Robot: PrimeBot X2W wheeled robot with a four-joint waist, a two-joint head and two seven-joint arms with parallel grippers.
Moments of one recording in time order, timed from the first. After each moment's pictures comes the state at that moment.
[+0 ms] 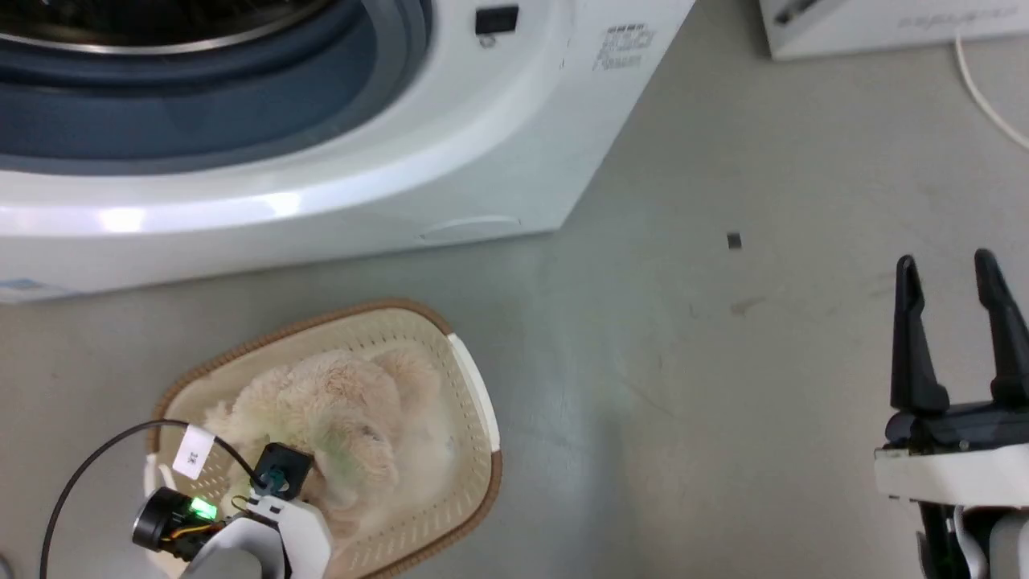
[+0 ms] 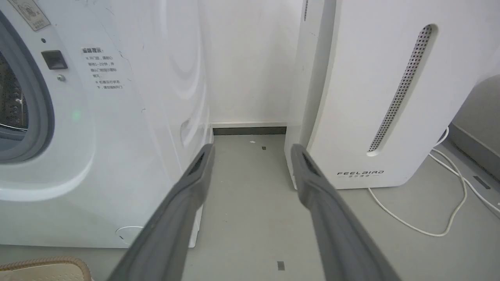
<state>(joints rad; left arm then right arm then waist) -0.53 0.27 -0.50 1.21 -0.16 -0.07 -0.26 -0.14 -0.05 -0.15 -0.10 0.12 0.13 -0.26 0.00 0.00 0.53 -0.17</state>
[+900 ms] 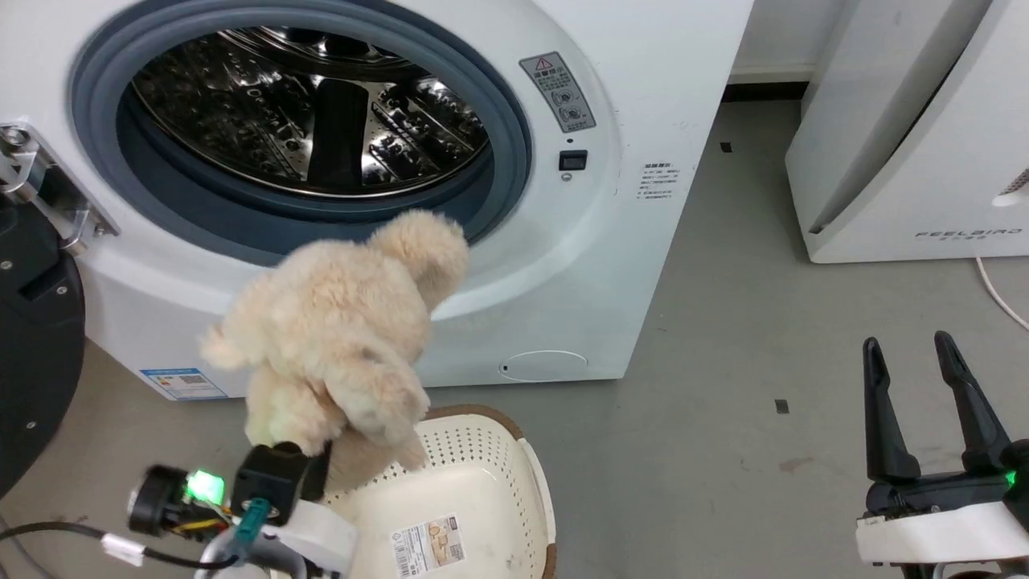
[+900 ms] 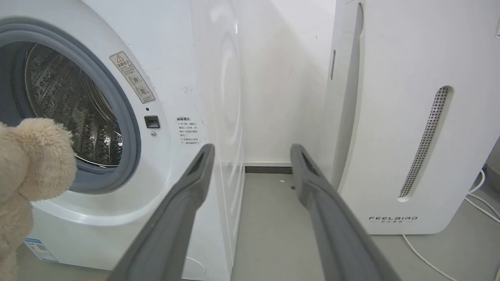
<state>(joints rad) -0.14 0.30 -0.29 0.27 -0.11 0.09 -0.26 -0.01 -0.05 -0.13 -0.07 0.10 0.13 -0.26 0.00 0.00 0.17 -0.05</state>
